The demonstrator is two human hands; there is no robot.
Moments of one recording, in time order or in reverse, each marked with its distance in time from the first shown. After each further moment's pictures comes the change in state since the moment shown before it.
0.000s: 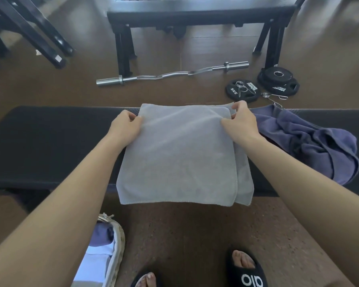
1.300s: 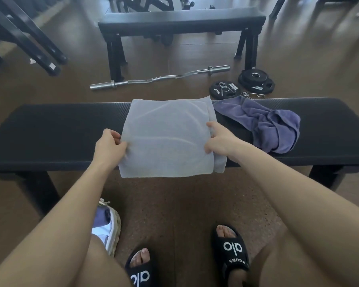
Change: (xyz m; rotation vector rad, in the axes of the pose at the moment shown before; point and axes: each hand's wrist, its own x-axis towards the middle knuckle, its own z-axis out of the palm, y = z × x) left_hand -0.120 -0.038 -0.004 0.035 0.109 0.017; right_hand -0.111 0.017 -0.048 -0.036 -0.449 0.080
